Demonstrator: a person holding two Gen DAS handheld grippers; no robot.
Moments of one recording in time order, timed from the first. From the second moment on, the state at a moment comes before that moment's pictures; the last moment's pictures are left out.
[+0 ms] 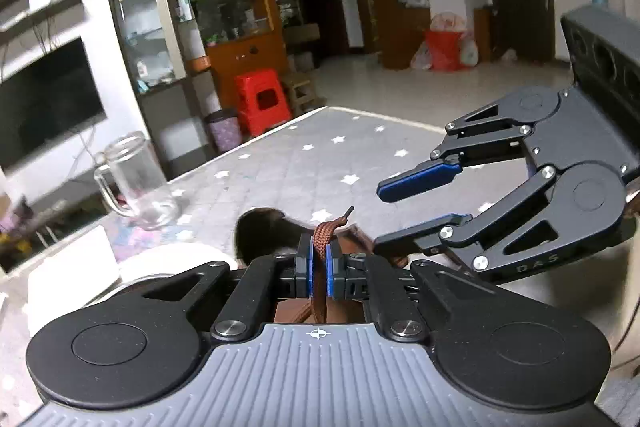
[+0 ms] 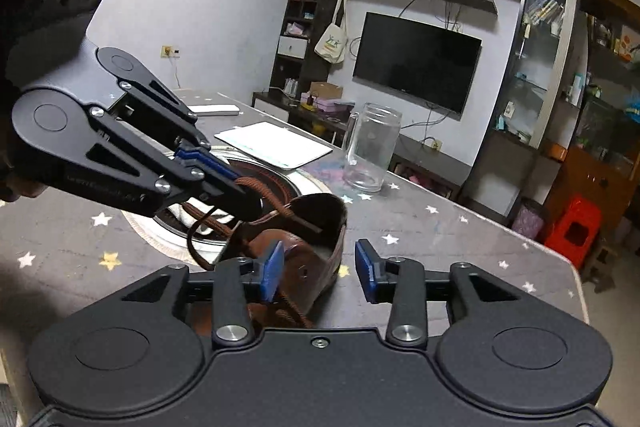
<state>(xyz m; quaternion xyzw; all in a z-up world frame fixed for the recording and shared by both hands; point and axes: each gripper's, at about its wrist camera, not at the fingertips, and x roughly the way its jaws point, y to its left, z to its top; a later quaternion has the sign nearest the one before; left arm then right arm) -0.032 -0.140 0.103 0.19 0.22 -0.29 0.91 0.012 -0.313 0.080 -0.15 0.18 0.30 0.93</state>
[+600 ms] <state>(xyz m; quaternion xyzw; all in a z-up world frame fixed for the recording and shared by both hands) -0.034 -0.142 0.092 0.25 0.19 -0.30 0.90 0.006 -0.322 0.074 -0.16 0.18 0.23 0.94</state>
